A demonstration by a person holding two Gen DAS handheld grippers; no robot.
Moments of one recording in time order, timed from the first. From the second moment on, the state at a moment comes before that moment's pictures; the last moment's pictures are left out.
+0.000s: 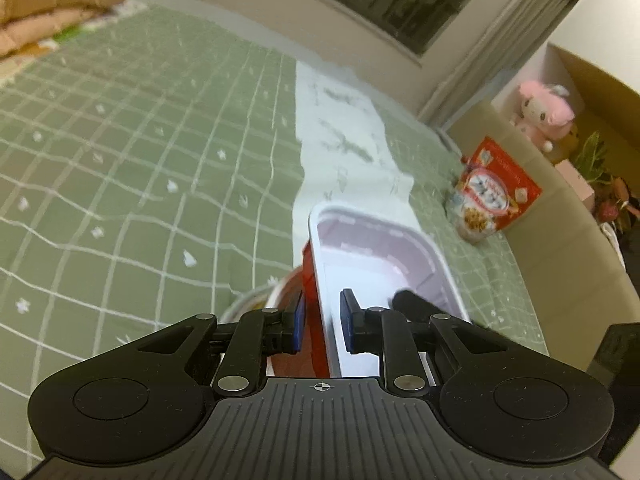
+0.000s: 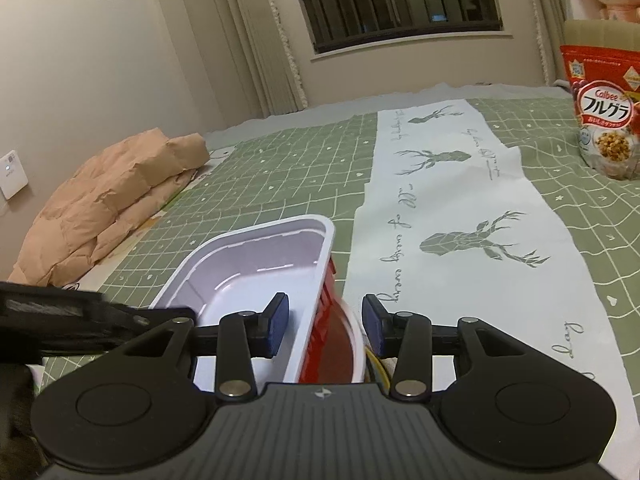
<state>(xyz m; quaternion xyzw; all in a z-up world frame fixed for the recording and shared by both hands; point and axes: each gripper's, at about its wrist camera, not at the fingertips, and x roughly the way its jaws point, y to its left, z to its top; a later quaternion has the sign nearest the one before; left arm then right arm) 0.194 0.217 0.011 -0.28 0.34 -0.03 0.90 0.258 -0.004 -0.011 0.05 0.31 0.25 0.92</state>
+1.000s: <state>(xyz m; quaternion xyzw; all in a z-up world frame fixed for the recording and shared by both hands) 0.192 0.200 0.028 -0.26 0.32 -0.02 0.91 0.238 -0.008 0.006 0.03 0.27 0.27 0.92</state>
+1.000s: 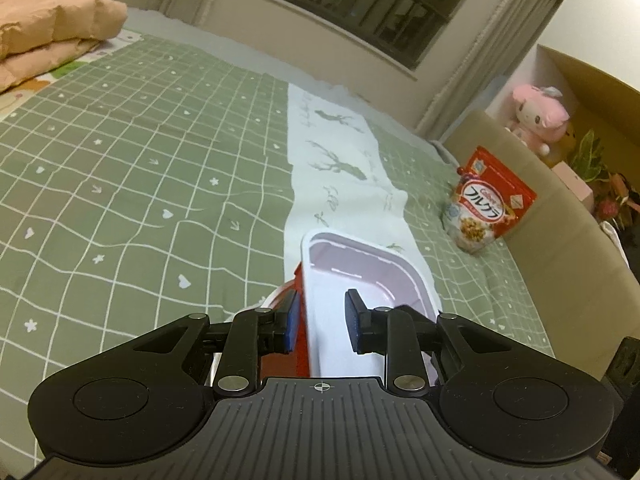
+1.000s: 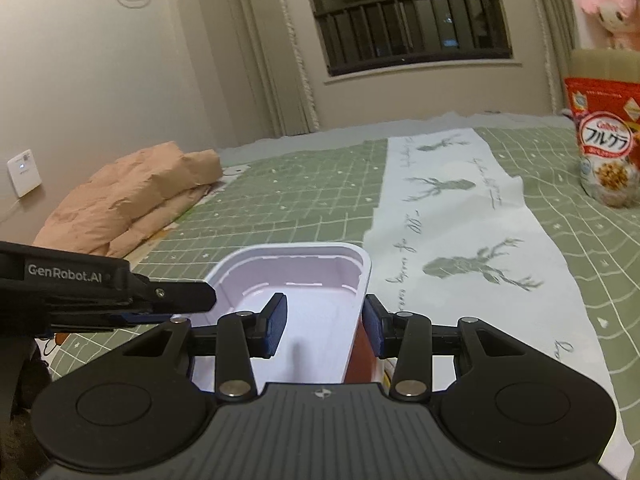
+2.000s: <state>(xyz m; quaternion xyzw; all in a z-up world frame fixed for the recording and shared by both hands) 0.189 0.203 0.023 -0.28 0.34 -0.03 0.90 0.244 -0.008 0.007 0.05 0.29 0.28 0.91</state>
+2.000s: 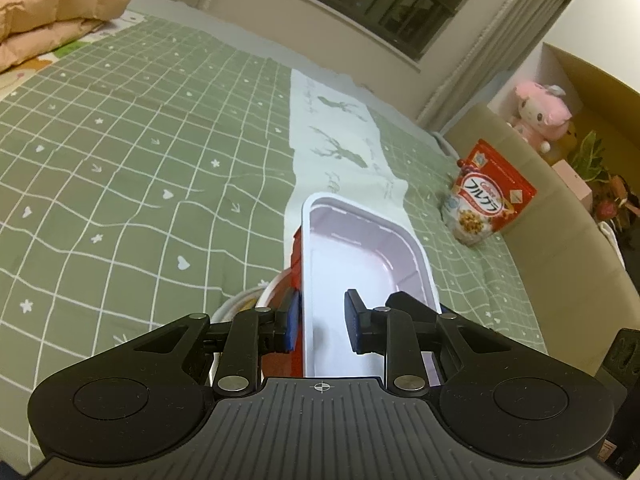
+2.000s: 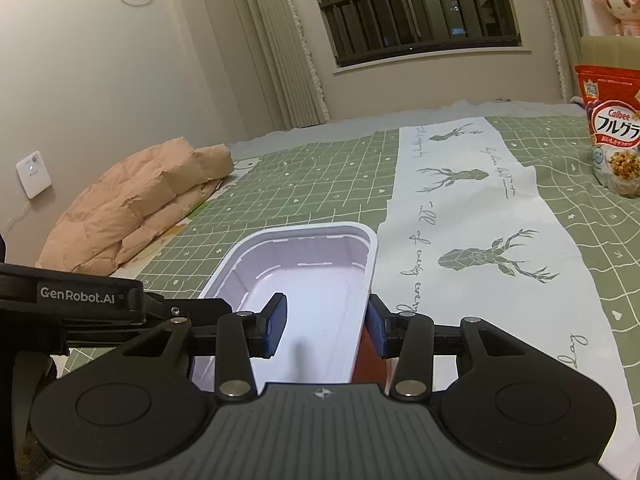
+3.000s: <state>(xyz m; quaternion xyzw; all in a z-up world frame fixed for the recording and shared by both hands) 0.168 0.250 -0.012 -0.39 0.35 0.00 0.85 0.236 -0.039 -0.002 0.10 0.34 0.28 0.89</state>
